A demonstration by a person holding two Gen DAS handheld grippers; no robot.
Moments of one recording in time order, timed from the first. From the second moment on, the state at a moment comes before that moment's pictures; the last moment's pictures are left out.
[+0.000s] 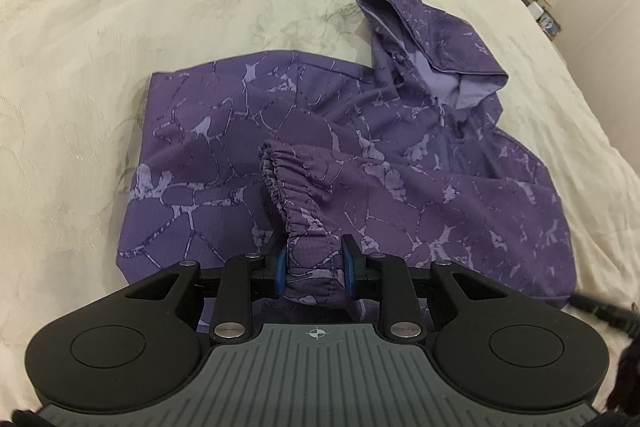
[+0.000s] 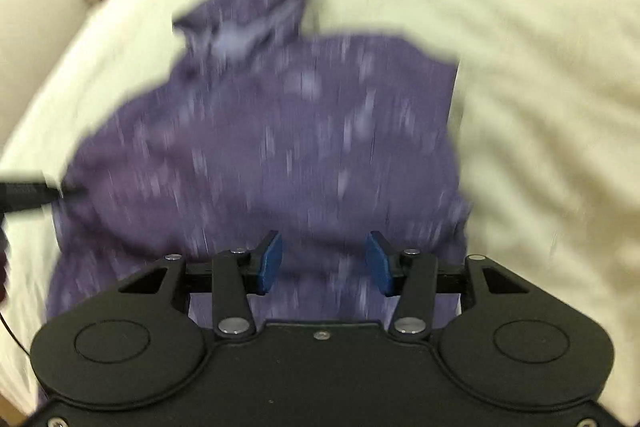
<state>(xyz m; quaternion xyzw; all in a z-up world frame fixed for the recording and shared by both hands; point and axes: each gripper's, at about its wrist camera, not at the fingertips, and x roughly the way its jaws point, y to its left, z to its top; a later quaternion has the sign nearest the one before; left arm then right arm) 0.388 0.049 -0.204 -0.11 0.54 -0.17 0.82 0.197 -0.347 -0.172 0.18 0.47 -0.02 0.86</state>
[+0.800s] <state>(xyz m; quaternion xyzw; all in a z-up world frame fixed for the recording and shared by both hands) 0.459 0.023 -0.146 -0.05 0.46 -0.23 0.85 0.328 -0.367 -0.135 0.13 0.43 -0.03 0.89</state>
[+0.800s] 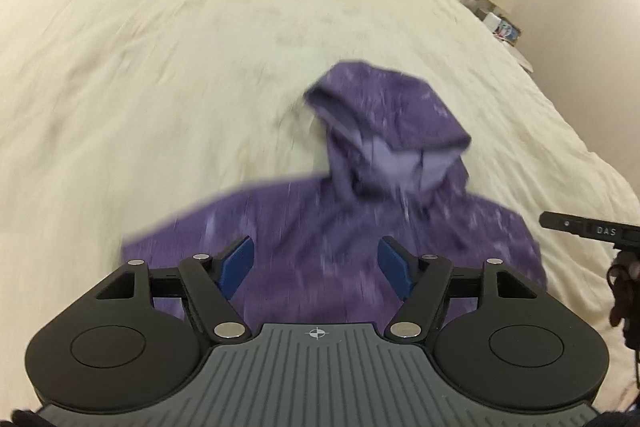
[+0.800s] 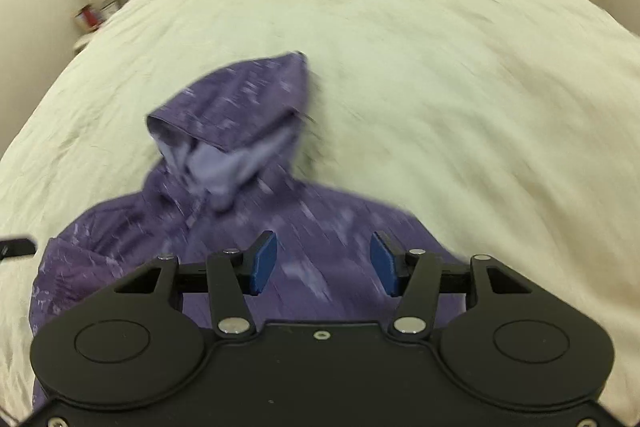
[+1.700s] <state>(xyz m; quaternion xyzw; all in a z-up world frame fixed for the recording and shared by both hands) 0.618 -0.111 -0.211 0.14 0.39 -0.27 0.87 0.476 -0.325 -0.136 0.00 0.32 0.04 0.94</state>
